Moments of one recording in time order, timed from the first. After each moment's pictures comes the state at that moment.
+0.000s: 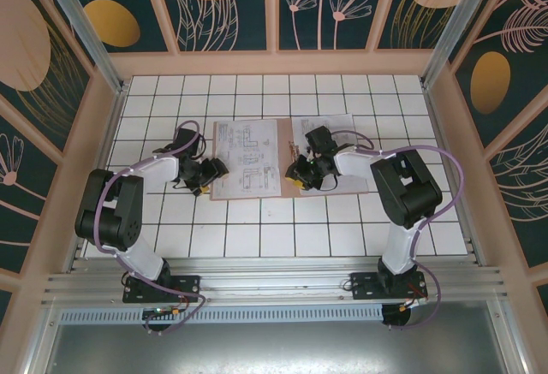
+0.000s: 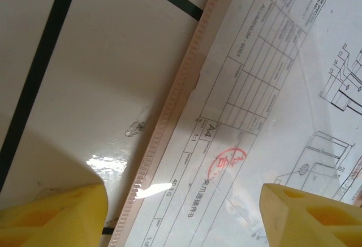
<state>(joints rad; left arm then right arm) -0.22 1.66 0.88 -0.43 0.33 -0.81 0.51 1.86 1.03 -0.28 -0.46 0.96</state>
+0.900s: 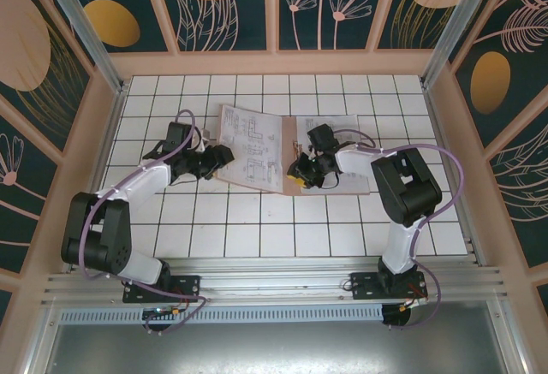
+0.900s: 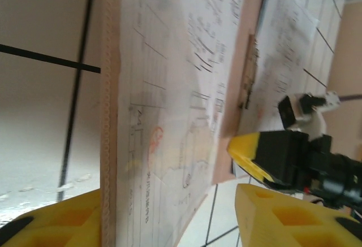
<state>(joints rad) -0.23 1.49 0.86 -0.26 0.58 -0.78 0.49 1.87 1.05 -0.30 -0.47 0.96</state>
